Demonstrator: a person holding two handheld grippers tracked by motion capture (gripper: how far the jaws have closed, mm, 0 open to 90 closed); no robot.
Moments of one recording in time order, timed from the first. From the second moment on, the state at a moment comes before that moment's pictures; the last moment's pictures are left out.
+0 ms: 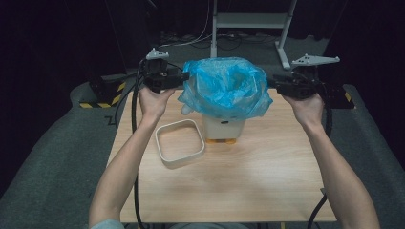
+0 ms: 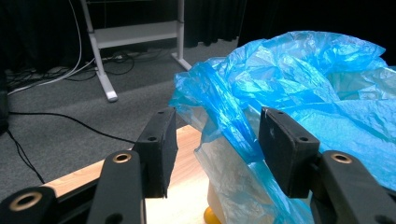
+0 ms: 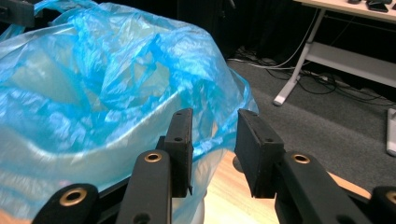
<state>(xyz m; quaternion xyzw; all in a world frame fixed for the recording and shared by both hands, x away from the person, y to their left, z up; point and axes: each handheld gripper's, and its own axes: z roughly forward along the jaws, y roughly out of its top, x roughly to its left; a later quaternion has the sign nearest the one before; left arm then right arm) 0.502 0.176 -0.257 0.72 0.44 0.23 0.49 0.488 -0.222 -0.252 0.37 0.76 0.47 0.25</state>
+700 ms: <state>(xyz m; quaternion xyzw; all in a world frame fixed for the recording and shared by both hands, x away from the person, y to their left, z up) 0.535 0.164 -0.264 0.73 0.46 0.21 0.47 0.532 -0.192 -0.255 0.39 0.75 0.47 0.25</state>
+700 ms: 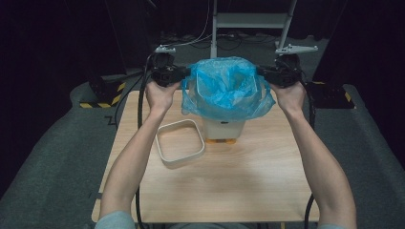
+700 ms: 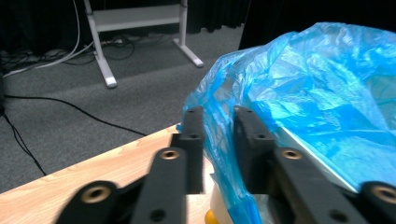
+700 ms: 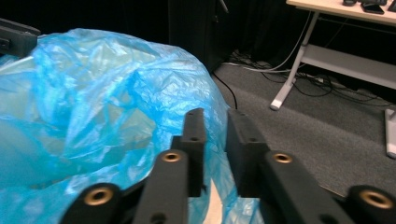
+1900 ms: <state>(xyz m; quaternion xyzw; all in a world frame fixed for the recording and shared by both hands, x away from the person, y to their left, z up) 0.524 0.153 -0.294 0.74 0.48 0.22 0.42 0.500 -0.222 -0.262 0.41 0.75 0.47 0.25</state>
